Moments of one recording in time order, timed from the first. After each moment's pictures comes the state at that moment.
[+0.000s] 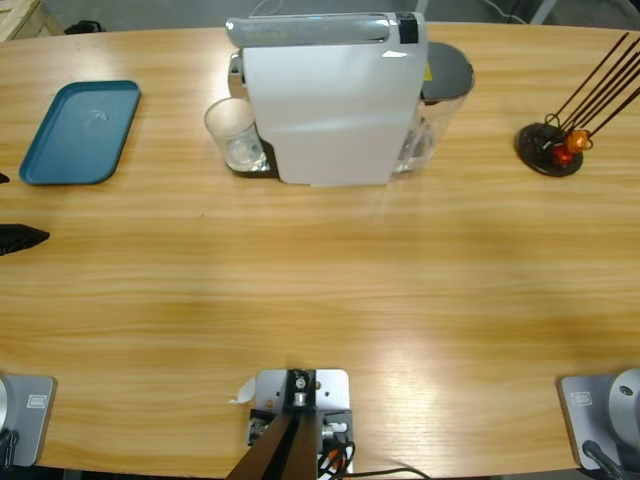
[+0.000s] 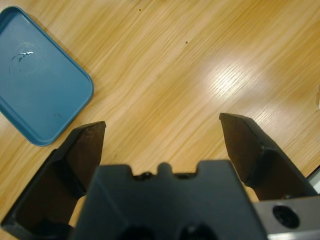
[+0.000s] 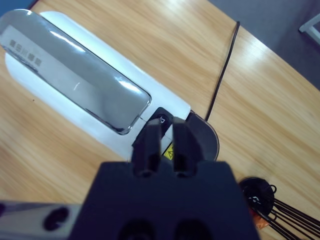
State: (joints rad) arm 0 -0.40 1.12 -0.90 0.79 -0.12 0.35; arm 1 0.65 1.76 -1.75 0.89 -0.06 -0.03
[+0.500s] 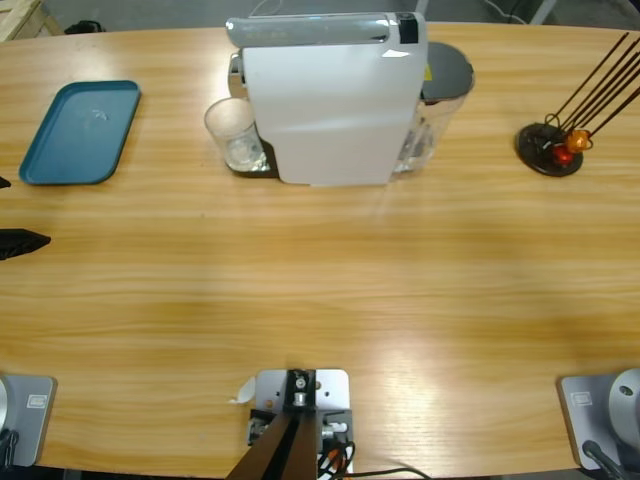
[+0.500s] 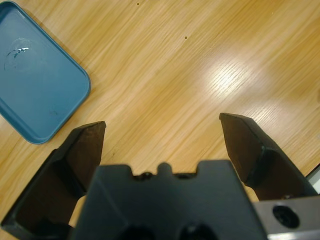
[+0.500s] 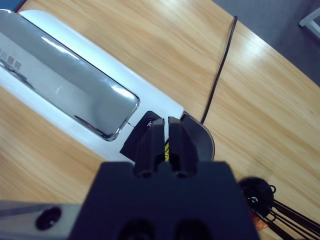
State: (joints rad) arm 0 -0.40 1.12 -0.89 0.79 -0.12 0.35; arm 1 0.63 1.78 -1.76 0.89 -0.05 -0.04
